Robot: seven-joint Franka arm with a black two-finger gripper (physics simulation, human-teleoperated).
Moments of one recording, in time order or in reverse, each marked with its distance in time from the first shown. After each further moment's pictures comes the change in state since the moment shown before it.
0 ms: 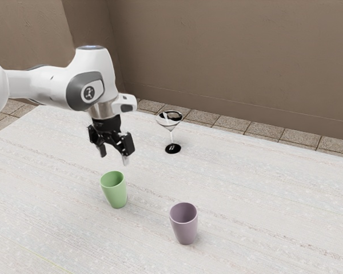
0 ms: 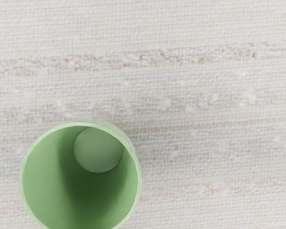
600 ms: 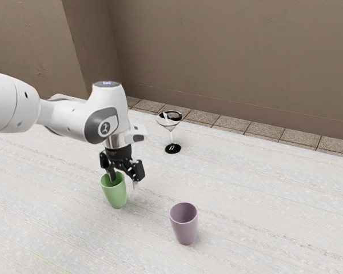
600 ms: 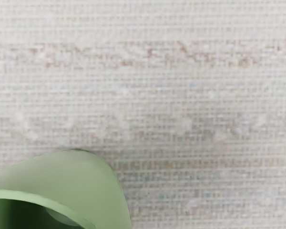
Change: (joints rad) arm -0.027 0.154 0.019 -0.070 -0.006 0.210 -0.056
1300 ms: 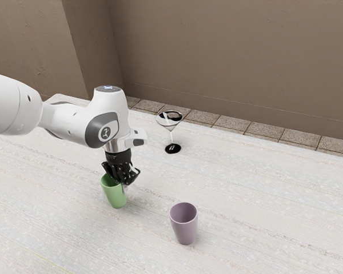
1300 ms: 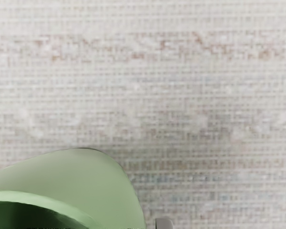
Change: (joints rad) arm 0.000 0.011 0.001 -0.015 0.025 0.022 -0.014
